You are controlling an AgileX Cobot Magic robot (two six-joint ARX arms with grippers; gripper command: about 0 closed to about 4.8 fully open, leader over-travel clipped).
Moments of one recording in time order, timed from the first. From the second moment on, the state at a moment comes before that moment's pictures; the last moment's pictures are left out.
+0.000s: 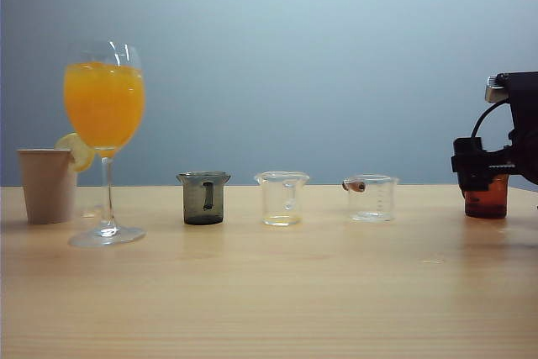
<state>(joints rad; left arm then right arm) -0.59 0.98 0.91 -0.31 0.15 0.03 0.10 1.79 0.55 1.01 0.18 0.03</state>
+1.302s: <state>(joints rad) -0.59 0.99 0.91 -0.39 0.11 0.12 0.06 2.03 0.82 0.93 0.16 0.02</state>
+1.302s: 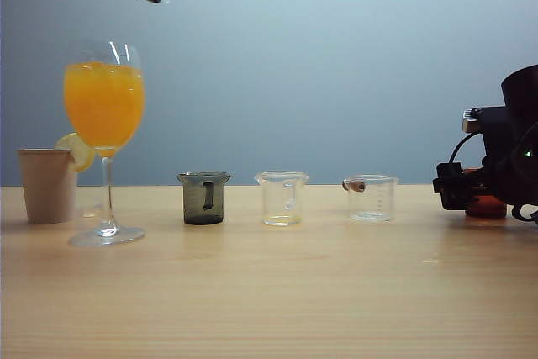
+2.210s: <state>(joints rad) -0.59 0.95 0.91 -0.39 0.06 0.12 0.09 1.81 0.82 0.78 0.11 0.02</state>
